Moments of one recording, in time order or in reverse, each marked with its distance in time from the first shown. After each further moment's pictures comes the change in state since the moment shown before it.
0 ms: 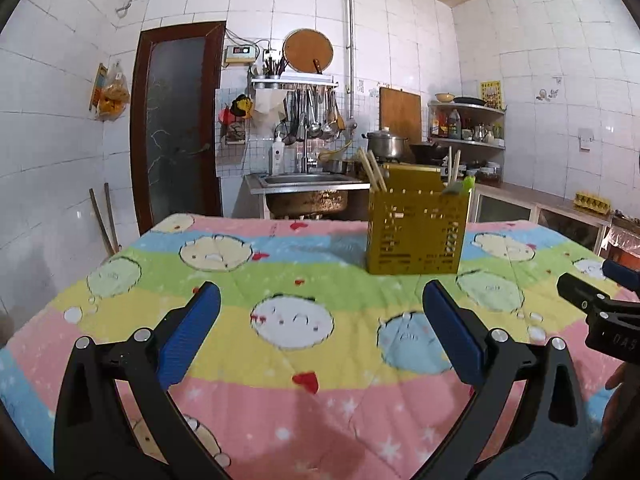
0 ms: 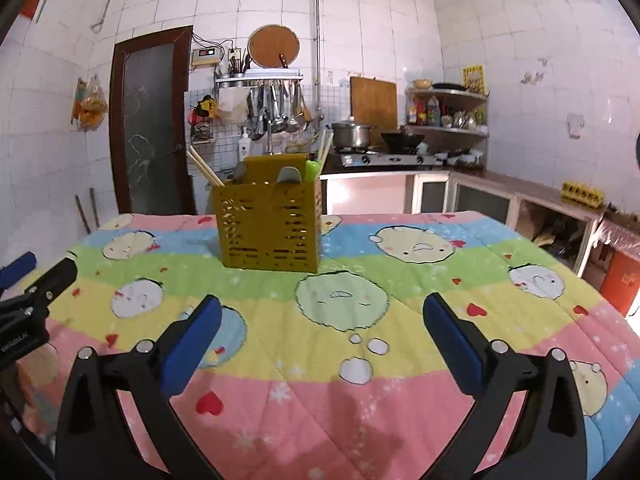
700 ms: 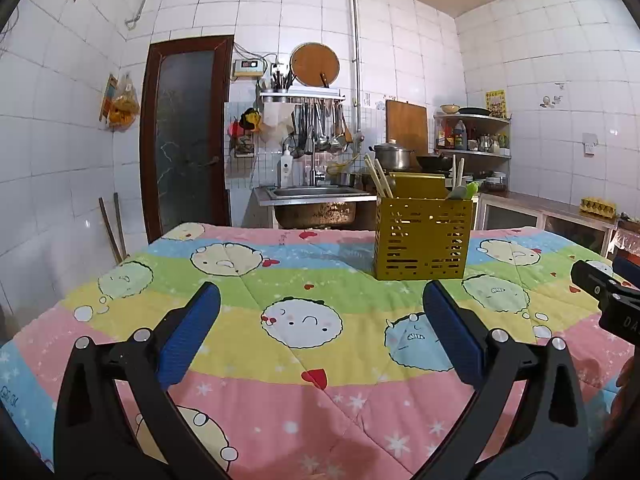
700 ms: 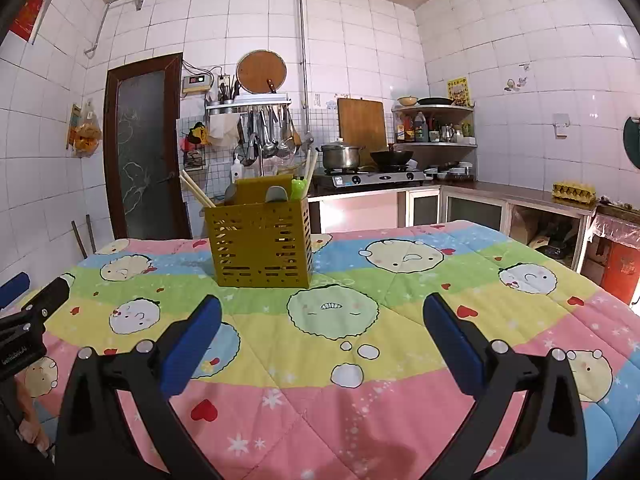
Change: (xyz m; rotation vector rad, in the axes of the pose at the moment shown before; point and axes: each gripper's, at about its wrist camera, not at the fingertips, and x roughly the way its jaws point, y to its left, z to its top) left arm -0.012 -0.002 -0.006 0.010 -0.065 0.029; right arm -0.011 -0.013 -0.007 0.060 -0.087 -0.004
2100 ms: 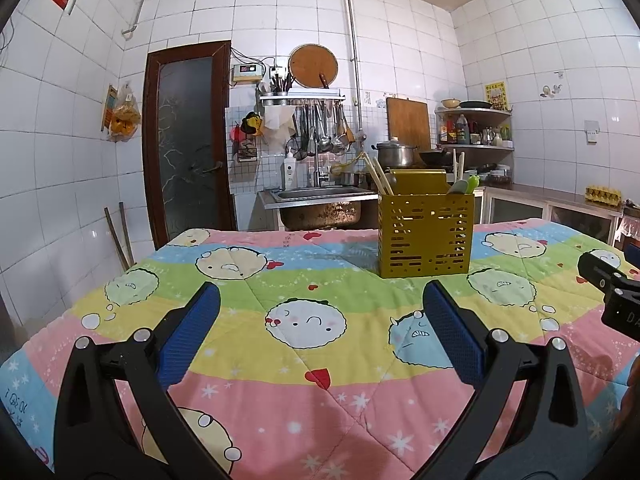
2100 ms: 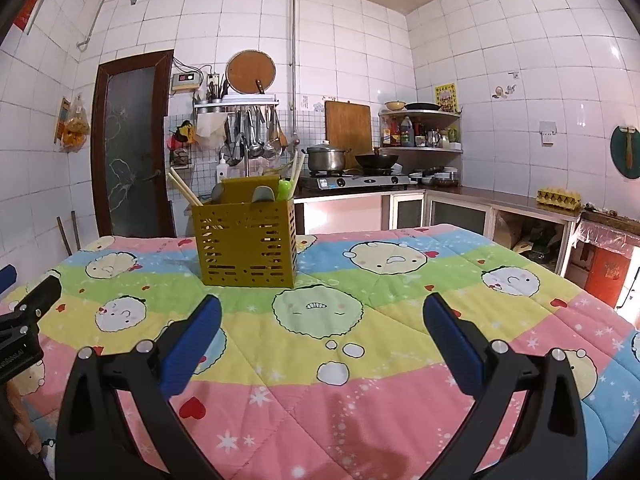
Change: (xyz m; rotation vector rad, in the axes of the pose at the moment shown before) left arm -0.002 -0.006 0.001 0.037 0.004 0.025; right arm -0.006 0.004 -0.001 -0.020 -0.008 -0.069
